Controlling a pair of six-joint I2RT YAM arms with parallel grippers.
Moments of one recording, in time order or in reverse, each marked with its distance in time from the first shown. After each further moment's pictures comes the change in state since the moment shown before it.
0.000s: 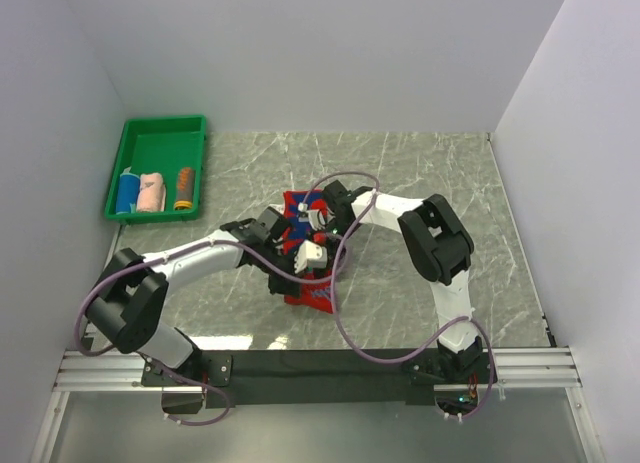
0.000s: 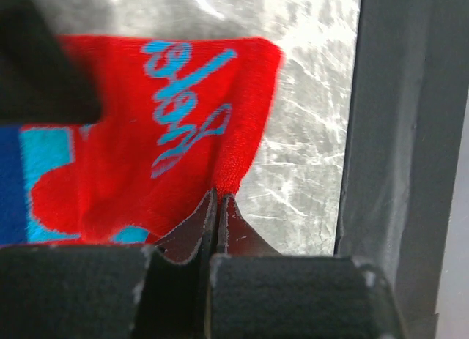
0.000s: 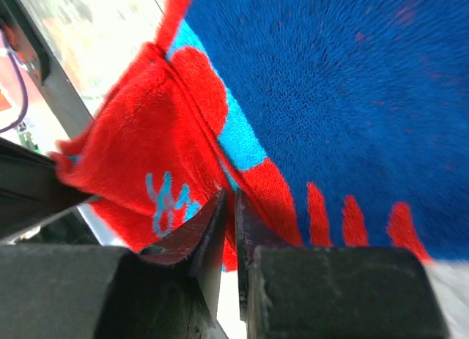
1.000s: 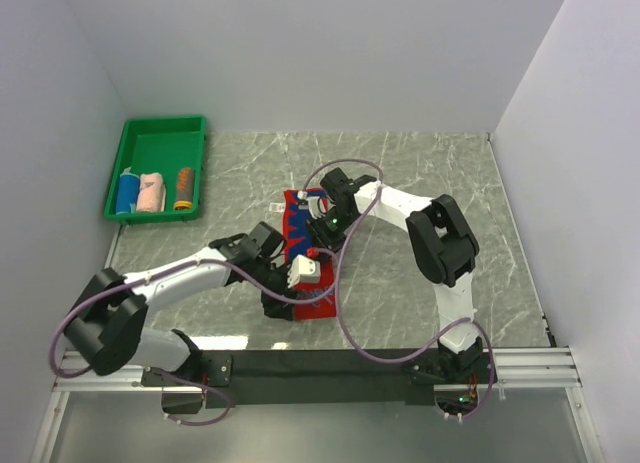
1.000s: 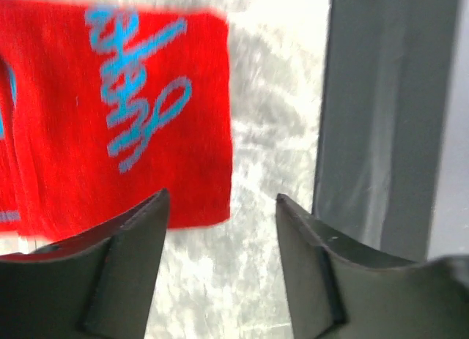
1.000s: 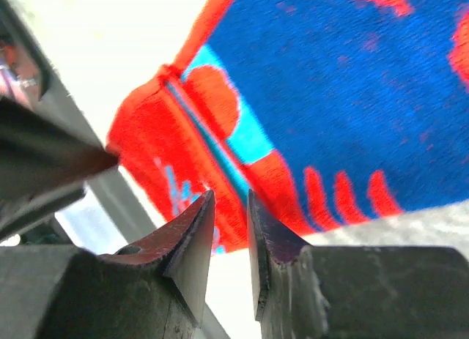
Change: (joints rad) left arm -0.019 -0.114 -0.109 0.025 -0.003 -0.045; right arm -0.009 -0.023 0.085 -0.061 0.075 -0.011
